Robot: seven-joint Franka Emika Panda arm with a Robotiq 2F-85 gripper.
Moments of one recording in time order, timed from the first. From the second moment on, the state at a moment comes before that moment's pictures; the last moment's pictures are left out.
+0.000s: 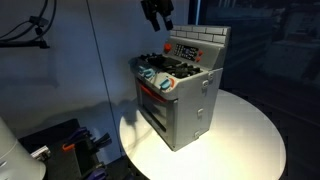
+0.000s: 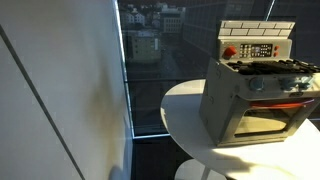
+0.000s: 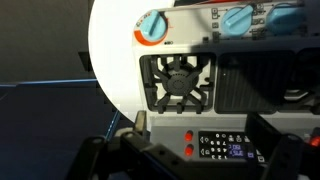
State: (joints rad) arm -0.12 -0.39 0.04 -2.28 -0.17 2.21 0.23
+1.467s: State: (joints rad) arm -0.12 -0.18 -0.06 -2.13 -0.14 2.30 0.10
